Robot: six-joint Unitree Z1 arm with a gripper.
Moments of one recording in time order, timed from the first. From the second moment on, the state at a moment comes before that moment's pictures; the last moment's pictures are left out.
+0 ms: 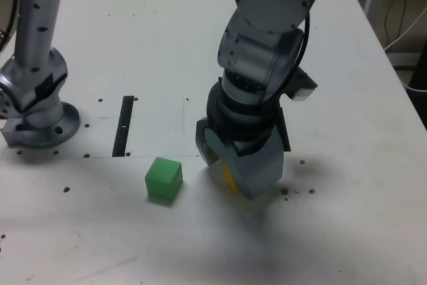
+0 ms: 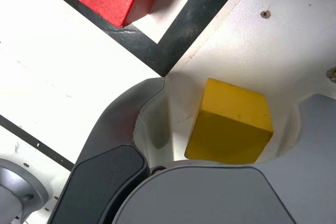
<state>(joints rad) -0.44 2.08 -1.43 1.12 0.18 0.43</state>
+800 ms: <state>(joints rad) -0.45 2.08 -1.44 1.13 0.18 0.43</state>
